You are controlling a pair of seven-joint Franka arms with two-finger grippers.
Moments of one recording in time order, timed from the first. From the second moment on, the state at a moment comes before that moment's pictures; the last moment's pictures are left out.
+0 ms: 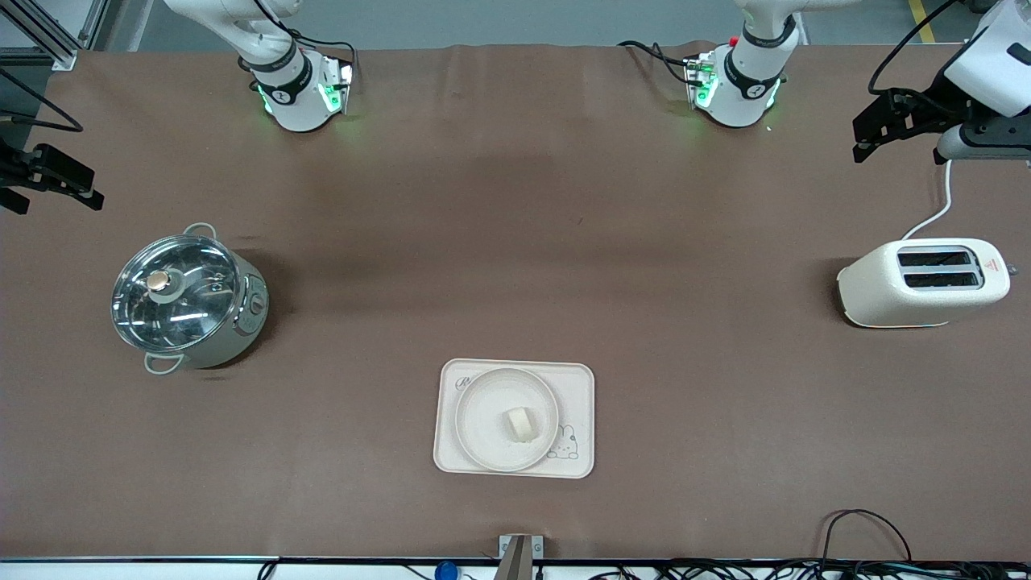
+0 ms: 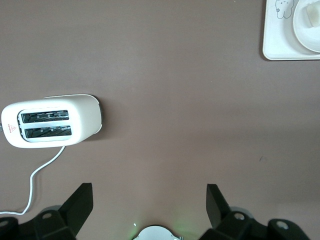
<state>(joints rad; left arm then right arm) 0.03 -0.09 -0.19 -1.53 0.01 1.42 -0.08 -0.01 -0.03 -0.05 -1.54 0.01 1.51 -0.11</state>
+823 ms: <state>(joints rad) 0.04 -0.07 -0.17 -1.53 0.01 1.42 -0.08 0.01 -0.03 -0.04 -1.55 0.01 1.55 -0.11</state>
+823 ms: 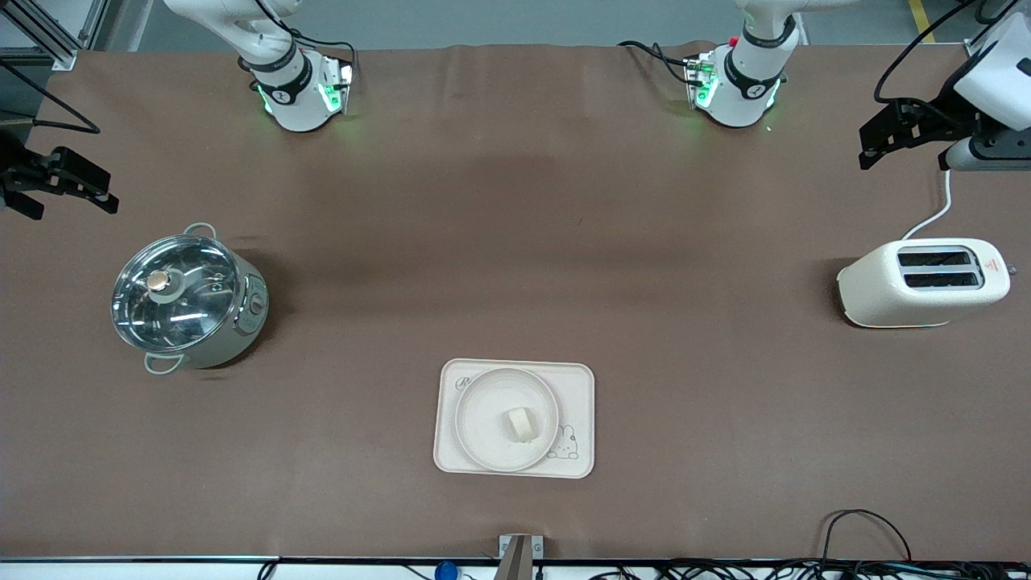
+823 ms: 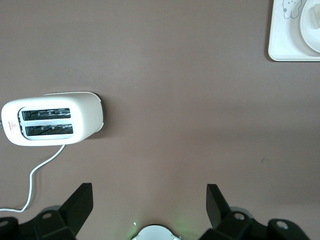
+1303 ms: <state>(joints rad) 0.04 -0.07 -0.17 -1.53 0.01 1.42 -0.08 0.07 0.02 -0.04 -1.56 0.07 1.64 -0.08</state>
